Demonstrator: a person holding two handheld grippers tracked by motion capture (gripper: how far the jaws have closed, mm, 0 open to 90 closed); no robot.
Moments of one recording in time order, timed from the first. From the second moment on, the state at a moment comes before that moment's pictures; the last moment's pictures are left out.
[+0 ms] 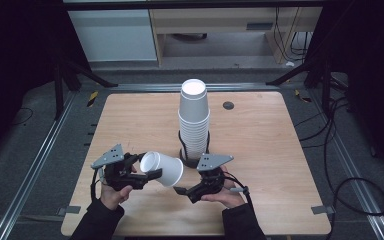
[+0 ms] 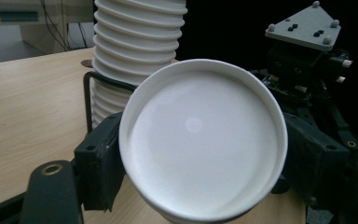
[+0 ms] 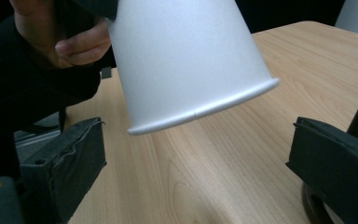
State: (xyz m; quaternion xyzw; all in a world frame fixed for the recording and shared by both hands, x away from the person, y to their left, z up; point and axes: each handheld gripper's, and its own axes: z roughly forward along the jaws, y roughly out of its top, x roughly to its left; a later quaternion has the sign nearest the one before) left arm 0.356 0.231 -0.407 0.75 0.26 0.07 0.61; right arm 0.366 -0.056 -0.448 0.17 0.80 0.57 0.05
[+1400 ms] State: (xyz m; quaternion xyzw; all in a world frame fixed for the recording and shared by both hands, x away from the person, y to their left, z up) left arm 0.353 0.218 -0.402 0.76 0.22 0.03 0.61; right arm 0.378 -0.040 -0.453 0.12 0.81 0.58 0.01
